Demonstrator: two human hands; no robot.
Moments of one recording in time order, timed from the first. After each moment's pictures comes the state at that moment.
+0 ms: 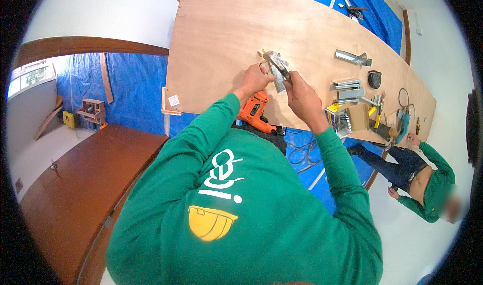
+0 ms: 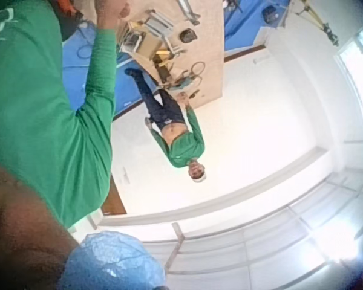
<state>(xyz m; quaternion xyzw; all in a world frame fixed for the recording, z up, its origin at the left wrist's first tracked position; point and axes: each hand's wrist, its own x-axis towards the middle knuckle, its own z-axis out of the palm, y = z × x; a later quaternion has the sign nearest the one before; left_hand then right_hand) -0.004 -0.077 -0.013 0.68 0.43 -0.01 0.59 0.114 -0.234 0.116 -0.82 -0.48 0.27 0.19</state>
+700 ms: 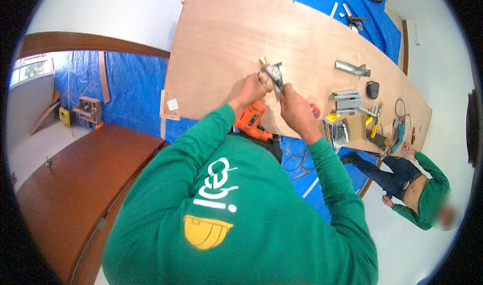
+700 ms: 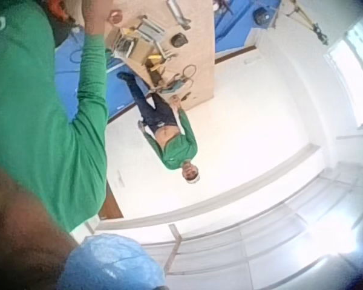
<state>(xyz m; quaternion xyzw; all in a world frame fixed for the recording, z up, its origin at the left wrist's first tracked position) -0.015 -0.074 -0.032 0.64 0.42 0.03 0.64 0.097 -0.215 0.119 -0.83 -0.46 0.30 0.12</state>
